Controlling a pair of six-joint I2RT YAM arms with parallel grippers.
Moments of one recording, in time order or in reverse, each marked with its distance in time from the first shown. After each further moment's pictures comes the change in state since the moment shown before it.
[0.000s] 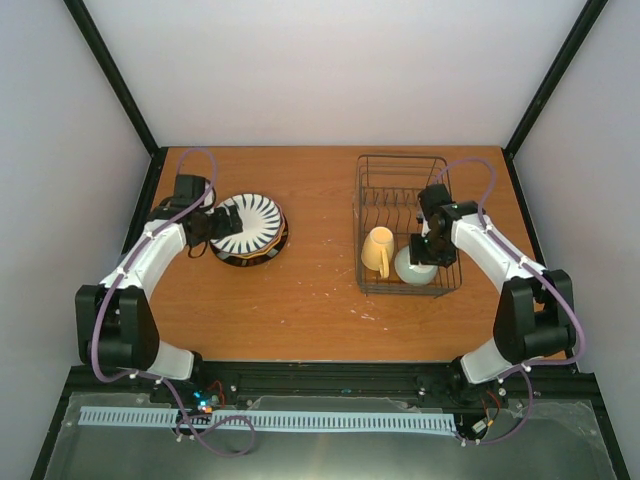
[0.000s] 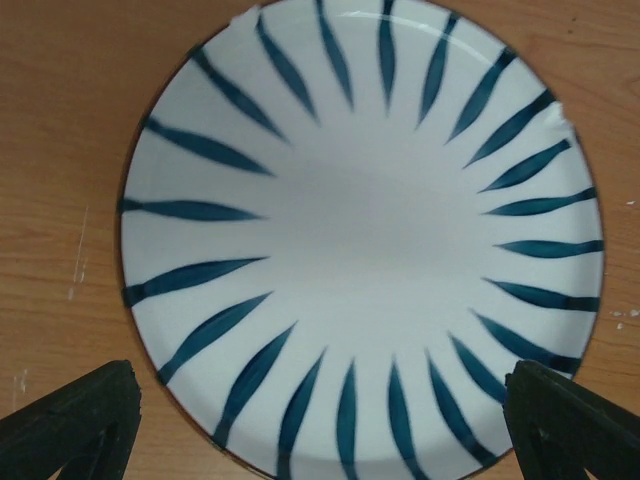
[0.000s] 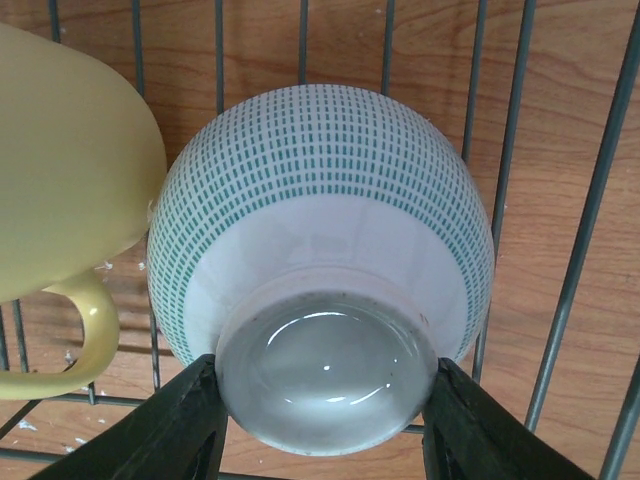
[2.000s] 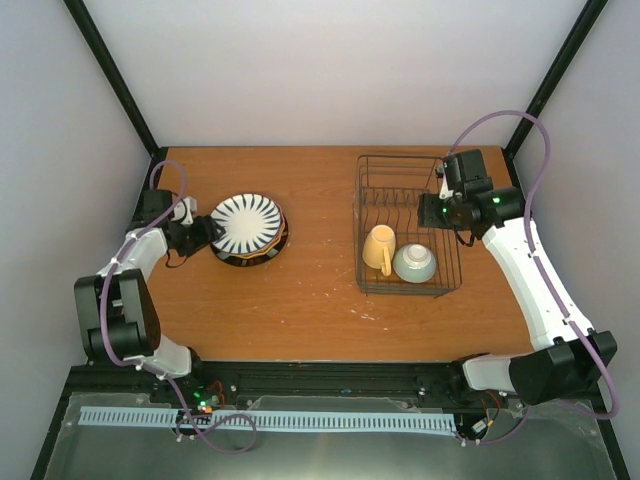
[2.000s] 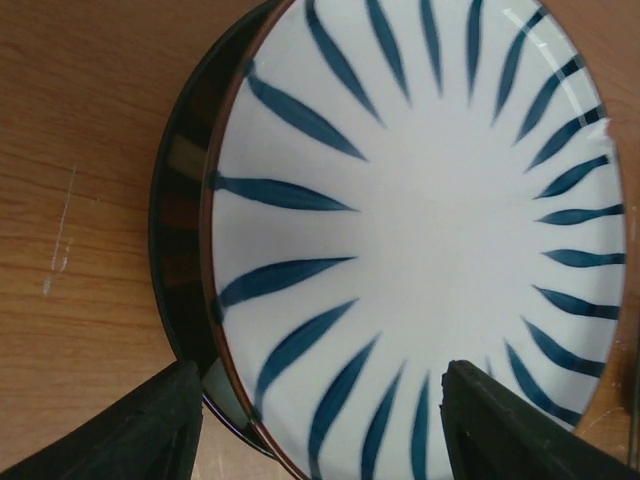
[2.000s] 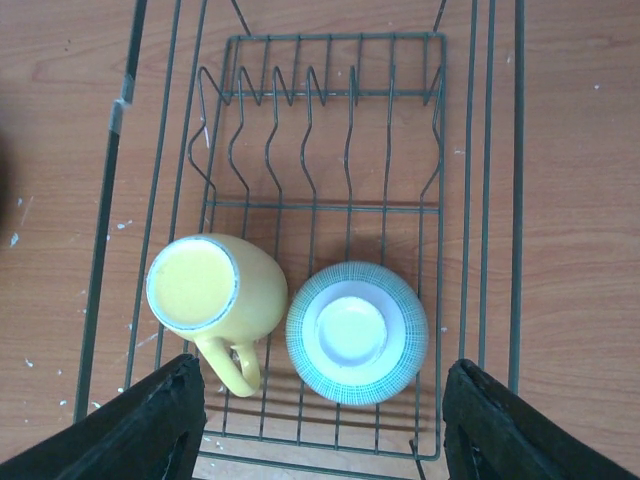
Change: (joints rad) left arm 0.268 0.042 -0.143 0.130 0.370 0.048; right arm 0.034 -0.208 0.312 -0.096 0.071 0.025
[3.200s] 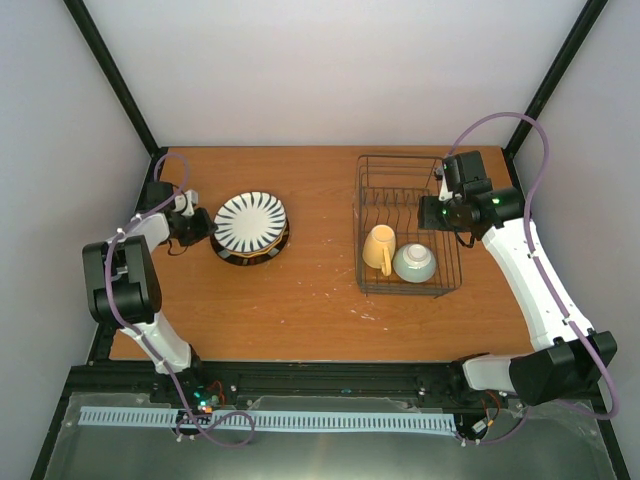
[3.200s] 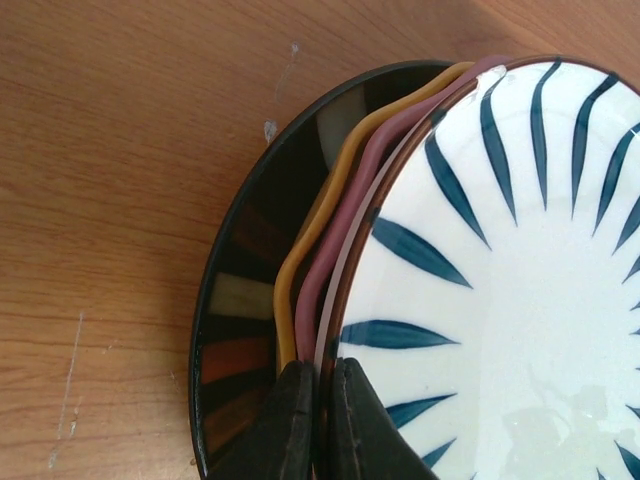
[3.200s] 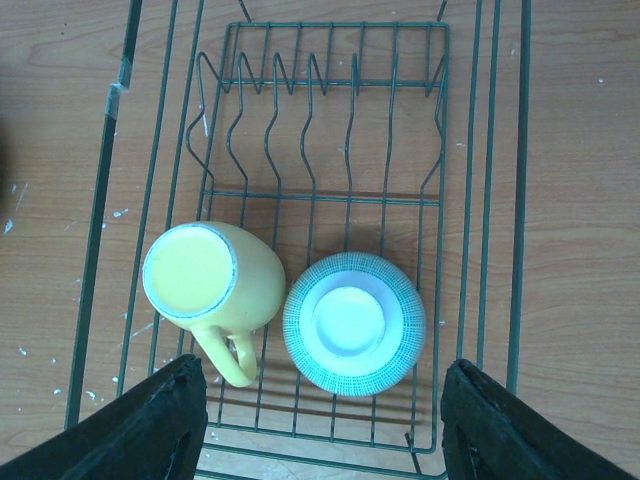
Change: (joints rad) left arm 0.013 0.251 0.121 0.100 0.031 0.038; right arm 0.001 -0.003 -0.016 -0.011 -0.005 -0.015
